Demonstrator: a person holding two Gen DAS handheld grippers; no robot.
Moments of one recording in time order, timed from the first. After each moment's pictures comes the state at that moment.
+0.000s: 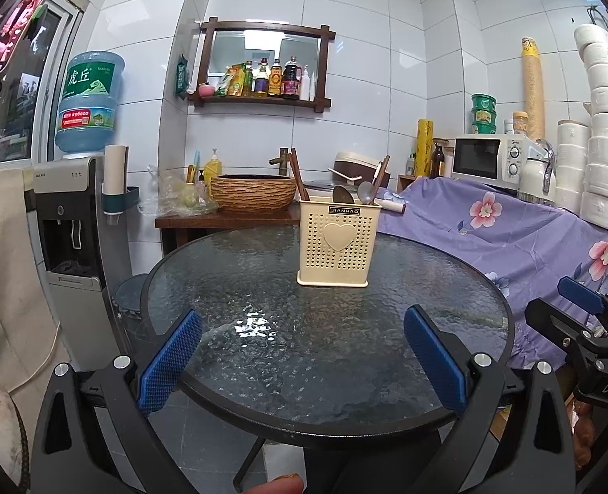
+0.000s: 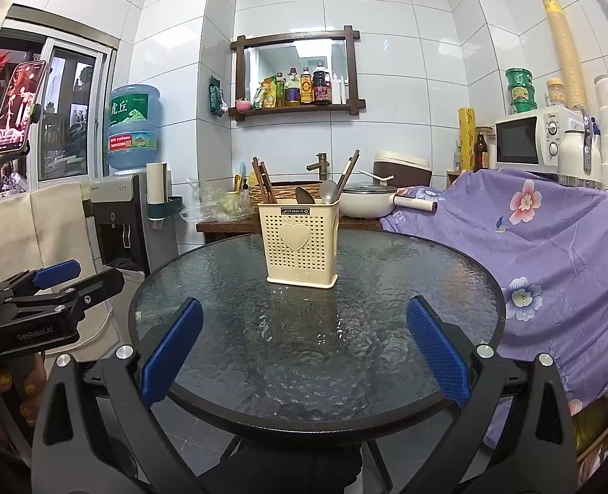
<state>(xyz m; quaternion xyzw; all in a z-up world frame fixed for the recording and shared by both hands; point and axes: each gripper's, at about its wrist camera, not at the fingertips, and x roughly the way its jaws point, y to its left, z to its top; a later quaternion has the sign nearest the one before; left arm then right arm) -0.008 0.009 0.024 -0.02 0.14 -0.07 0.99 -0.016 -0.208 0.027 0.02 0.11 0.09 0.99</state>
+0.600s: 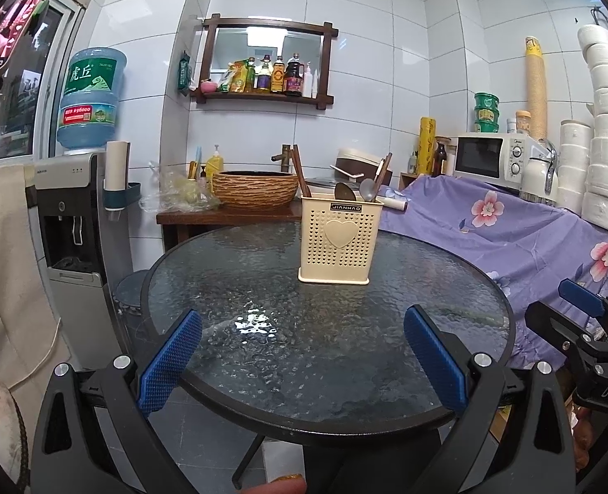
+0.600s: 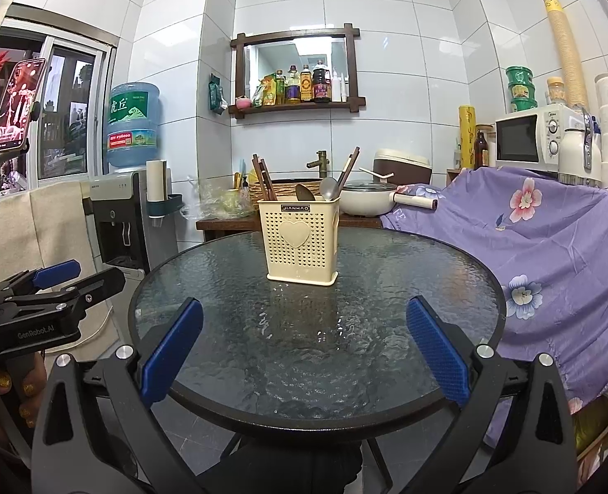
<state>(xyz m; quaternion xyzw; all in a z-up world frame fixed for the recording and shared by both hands) -0.005 0.010 0.025 -0.02 0.15 -0.07 0.99 -0.014 -0.208 0.025 0.02 0.11 0.09 0.99</state>
